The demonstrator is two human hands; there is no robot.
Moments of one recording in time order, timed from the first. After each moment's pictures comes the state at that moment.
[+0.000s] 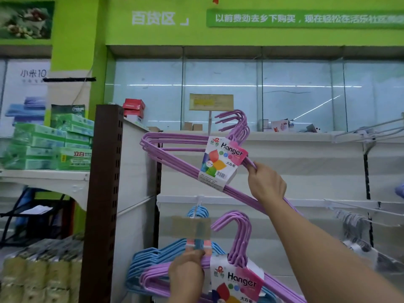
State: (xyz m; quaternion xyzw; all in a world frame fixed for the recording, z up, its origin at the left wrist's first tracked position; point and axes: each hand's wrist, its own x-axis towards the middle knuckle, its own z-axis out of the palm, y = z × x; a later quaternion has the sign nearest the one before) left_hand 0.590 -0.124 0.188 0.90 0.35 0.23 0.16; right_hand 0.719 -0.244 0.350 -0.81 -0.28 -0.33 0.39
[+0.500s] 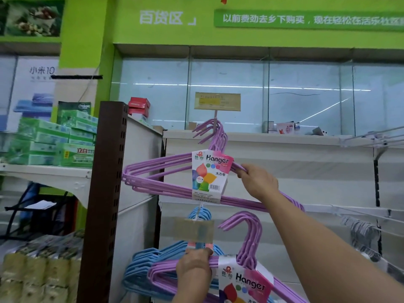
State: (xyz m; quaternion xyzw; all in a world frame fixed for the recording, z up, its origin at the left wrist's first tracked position) left_hand 0.613 -0.127 0.200 0.90 0.37 0.15 0.14; right_hand 0.716 -0.229 0.365 -0.83 -0.38 -0.25 0.31
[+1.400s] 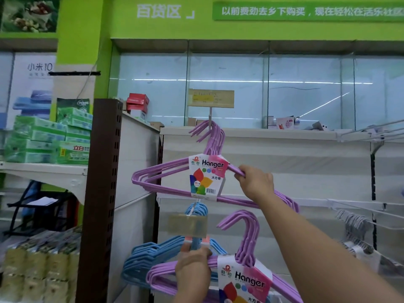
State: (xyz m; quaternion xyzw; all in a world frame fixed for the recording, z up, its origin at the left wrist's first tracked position) left_hand 0.611 -0.140 0.175 0.88 0.37 0.26 0.14; right_hand 0.730 -0.229 0.349 -0.84 -0.37 -0.28 0.28
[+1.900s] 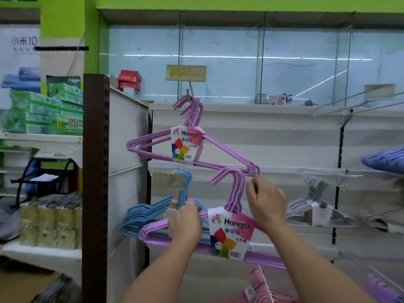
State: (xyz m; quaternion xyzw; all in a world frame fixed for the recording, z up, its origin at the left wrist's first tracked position) left_hand 0.590 -0.227 0.189 0.85 0.40 0.33 0.06; right_hand 0.709 -0.357 0.227 -0.76 -0.38 -0.37 0.38
